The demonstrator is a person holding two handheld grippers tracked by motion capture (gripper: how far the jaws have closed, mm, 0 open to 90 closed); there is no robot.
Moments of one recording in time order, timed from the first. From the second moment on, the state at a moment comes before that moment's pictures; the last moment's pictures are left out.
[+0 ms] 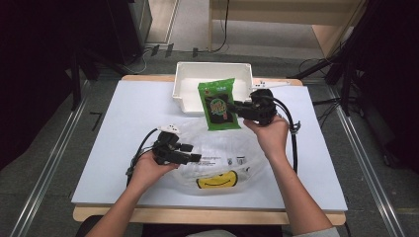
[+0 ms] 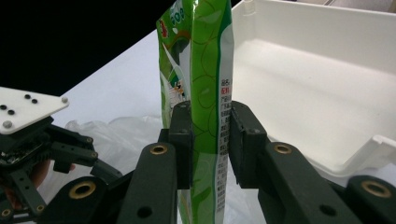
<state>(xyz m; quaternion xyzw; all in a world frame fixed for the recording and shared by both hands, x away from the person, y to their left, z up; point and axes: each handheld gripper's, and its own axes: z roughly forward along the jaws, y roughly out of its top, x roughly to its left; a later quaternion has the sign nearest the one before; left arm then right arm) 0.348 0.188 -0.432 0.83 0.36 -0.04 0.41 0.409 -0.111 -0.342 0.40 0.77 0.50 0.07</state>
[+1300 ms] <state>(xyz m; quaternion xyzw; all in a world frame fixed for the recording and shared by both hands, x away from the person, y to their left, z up) 0.349 0.191 -0.431 0.83 0.37 -0.04 0.41 0.482 -0.093 -0.324 0.42 0.75 0.49 0.11</state>
